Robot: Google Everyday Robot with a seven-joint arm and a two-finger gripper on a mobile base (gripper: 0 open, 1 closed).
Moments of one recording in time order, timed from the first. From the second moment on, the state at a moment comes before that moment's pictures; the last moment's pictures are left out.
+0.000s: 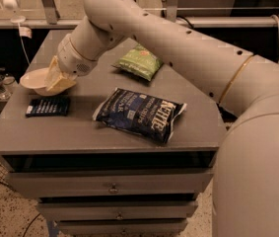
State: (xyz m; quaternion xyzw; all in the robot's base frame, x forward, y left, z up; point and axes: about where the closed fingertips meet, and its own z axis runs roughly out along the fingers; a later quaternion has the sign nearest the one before) arm 0.583 0.229 0.872 -0.79 0.47 0.21 0.33
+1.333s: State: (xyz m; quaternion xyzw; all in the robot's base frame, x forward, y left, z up) arm 0.583 0.215 0.867 -0.79 0.48 0.20 0.31
